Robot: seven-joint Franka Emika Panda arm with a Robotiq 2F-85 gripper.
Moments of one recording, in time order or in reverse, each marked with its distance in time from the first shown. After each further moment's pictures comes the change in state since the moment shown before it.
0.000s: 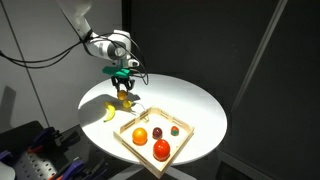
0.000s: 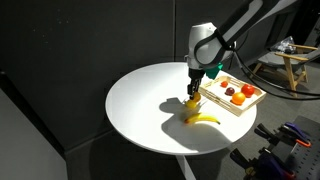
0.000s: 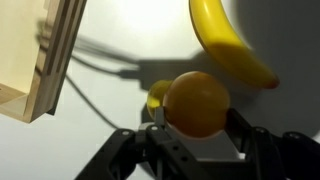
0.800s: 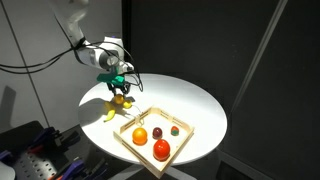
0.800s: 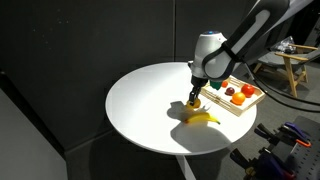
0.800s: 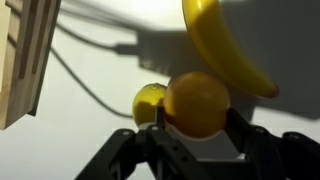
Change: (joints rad) arm 0.010 -0.009 0.003 -0.144 -0.005 0.240 -0.007
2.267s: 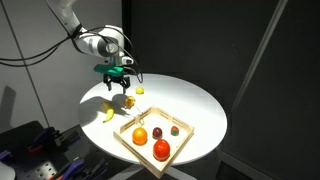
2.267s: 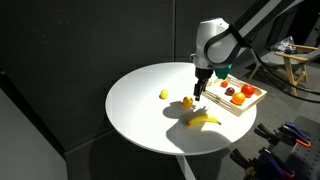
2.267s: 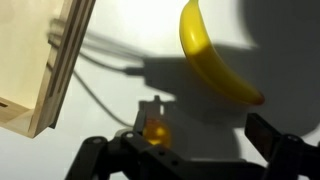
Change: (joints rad) arm -0.002 -0.125 -0.001 -0.008 0.007 -0.222 -0.001
